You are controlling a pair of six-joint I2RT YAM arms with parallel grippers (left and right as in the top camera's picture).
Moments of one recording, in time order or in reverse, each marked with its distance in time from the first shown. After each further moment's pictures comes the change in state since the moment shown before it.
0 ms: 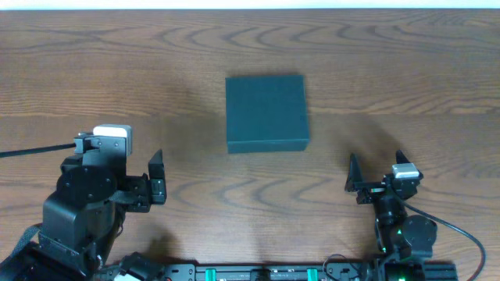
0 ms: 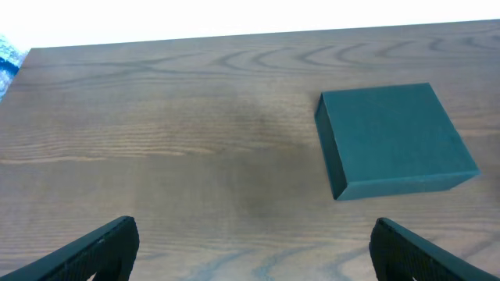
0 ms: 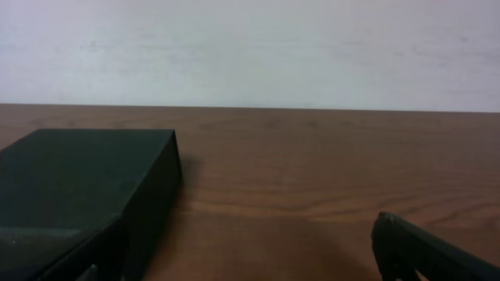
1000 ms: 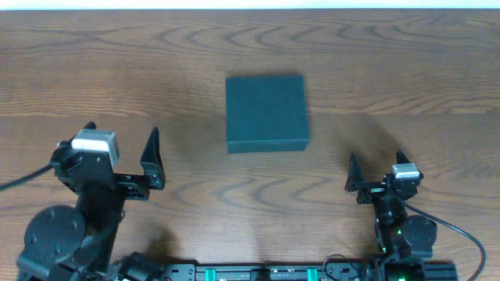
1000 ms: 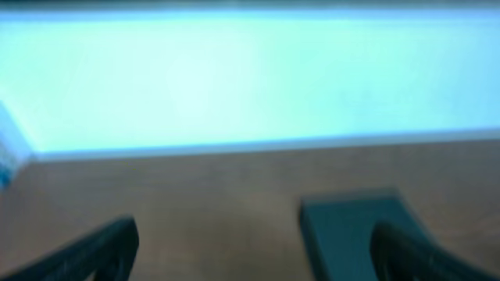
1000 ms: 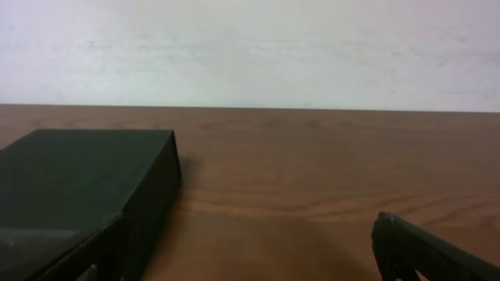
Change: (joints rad) left arm 0.031 -0.217 -0.274 0.566 0.005 0.145; right arm 0.000 -0.002 0.000 -0.002 0.004 0.000
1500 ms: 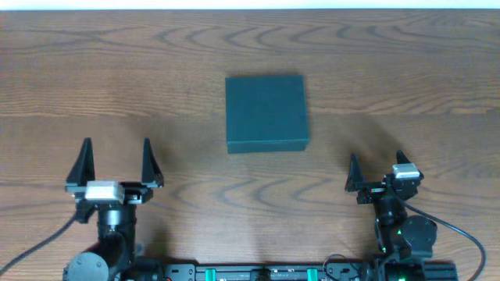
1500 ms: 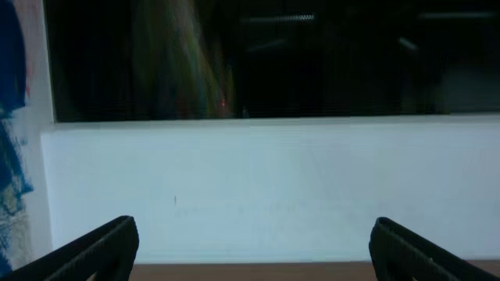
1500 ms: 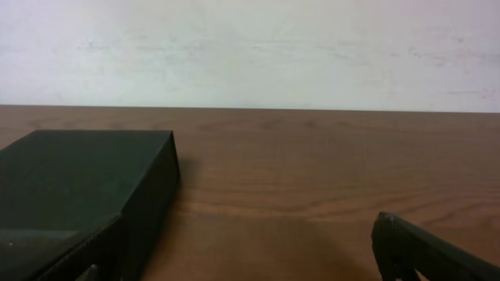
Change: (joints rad) left arm 0.287 -0.478 -0.808 0.832 0.210 0.124; right arm 0.000 -0.002 0.000 0.000 0.003 0.000
